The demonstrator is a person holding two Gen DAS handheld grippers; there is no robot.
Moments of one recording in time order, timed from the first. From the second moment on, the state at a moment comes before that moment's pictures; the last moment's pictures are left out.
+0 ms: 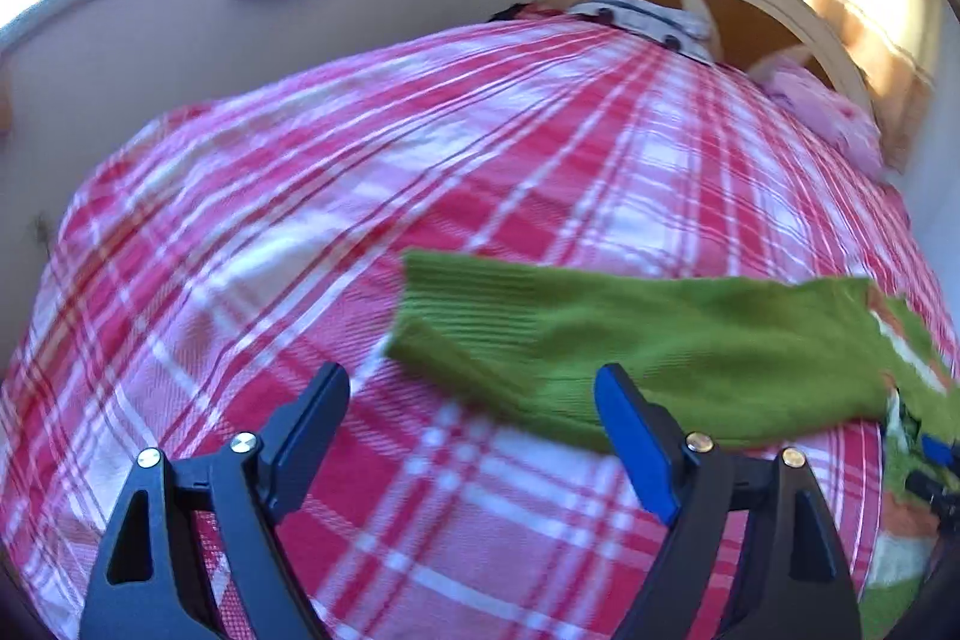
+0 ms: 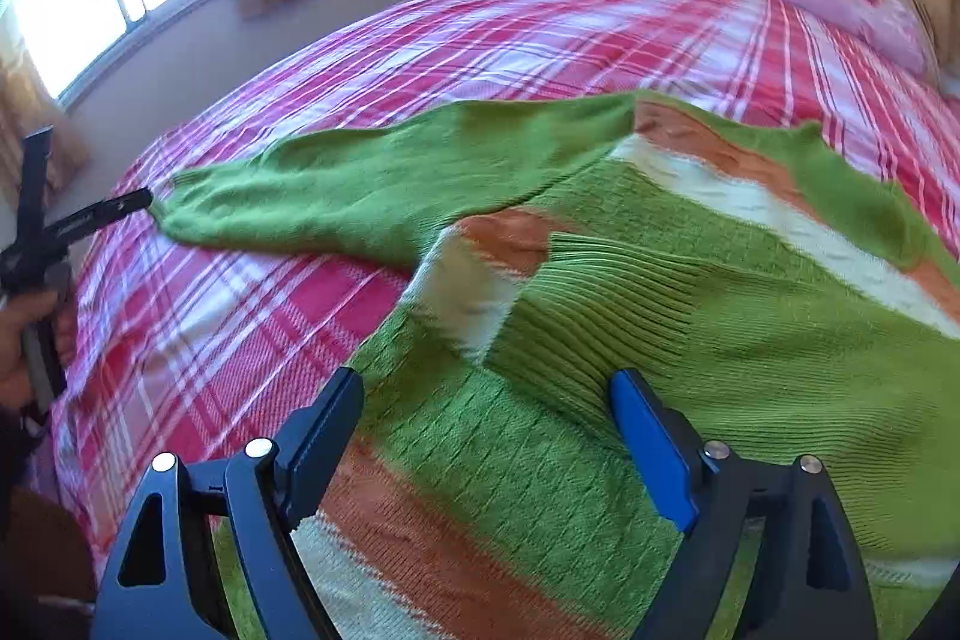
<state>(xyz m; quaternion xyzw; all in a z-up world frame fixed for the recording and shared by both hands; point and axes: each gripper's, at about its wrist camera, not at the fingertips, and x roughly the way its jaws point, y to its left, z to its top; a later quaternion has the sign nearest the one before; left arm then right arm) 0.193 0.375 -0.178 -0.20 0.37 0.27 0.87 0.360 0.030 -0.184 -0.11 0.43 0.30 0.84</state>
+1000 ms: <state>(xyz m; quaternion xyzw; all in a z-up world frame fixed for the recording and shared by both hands) 0.205 0.397 -0.182 -0.30 0.32 0.21 0.88 0.345 0.023 -0.195 -0.13 0.40 0.30 0.86</state>
